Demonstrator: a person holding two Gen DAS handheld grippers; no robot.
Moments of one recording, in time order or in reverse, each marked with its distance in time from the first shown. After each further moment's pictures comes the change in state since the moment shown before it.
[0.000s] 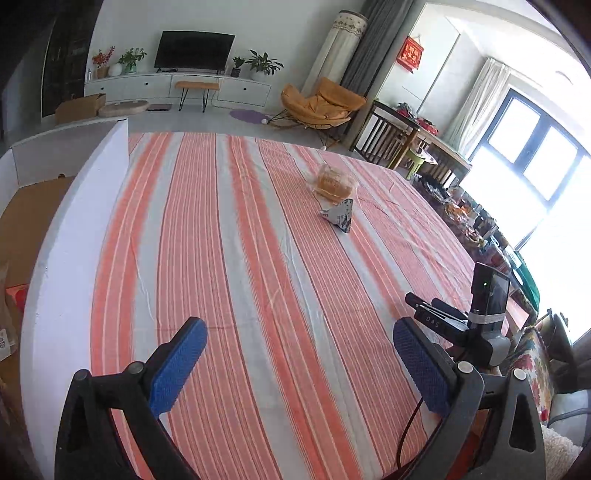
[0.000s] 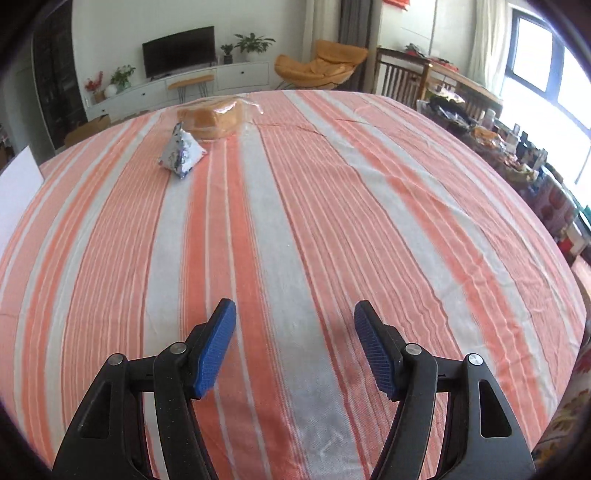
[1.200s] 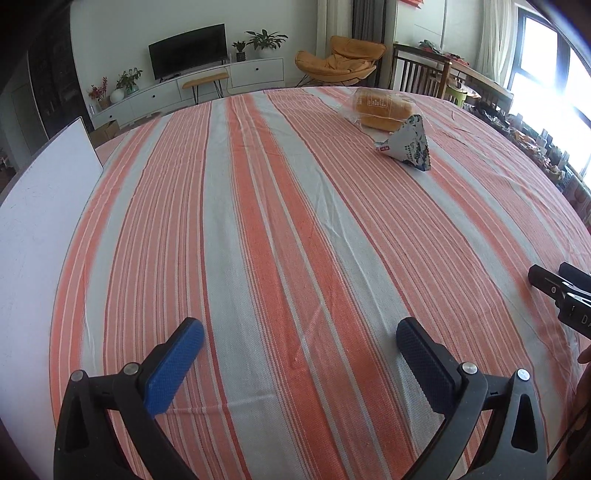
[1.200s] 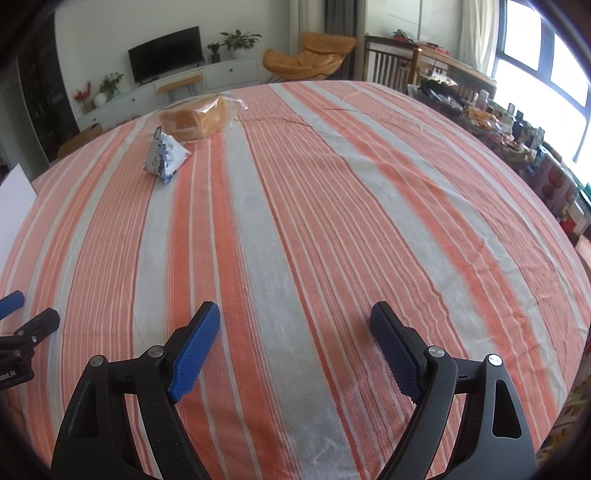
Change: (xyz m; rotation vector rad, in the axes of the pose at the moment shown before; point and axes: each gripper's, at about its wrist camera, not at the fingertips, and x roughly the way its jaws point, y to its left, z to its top) left arm 0.140 -0.009 -0.003 0.165 0.094 0.285; right arm 0.008 0.000 -0.011 -0.011 0.036 -0.012
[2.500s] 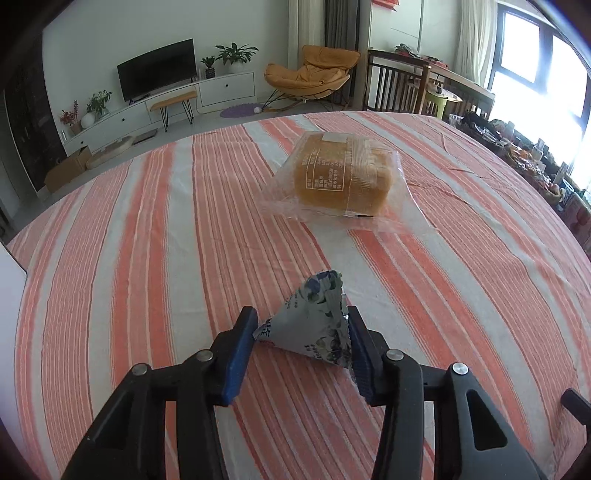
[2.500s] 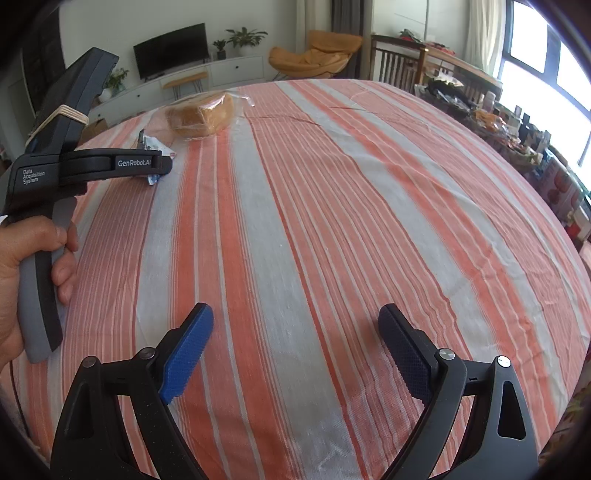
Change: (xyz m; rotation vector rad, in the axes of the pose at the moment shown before) left arm 0.070 -0.055 0.119 0.061 -0.038 -0.066; right arm 0.001 0.003 0.001 -0.015 0.007 0.013
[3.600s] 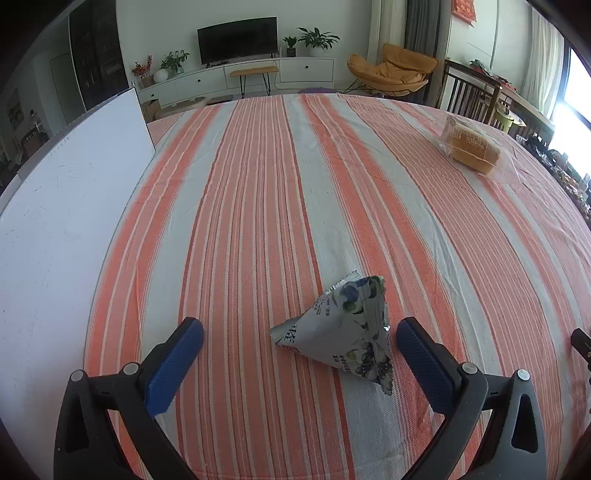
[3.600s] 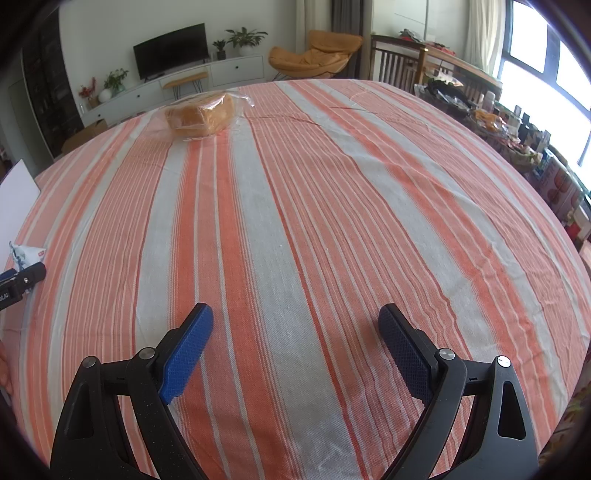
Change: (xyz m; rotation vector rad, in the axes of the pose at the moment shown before) left arm -0.065 0.109 -0.106 -0.195 0.037 0.169; right arm 0.000 0.000 0.000 0.000 -0.001 -0.001
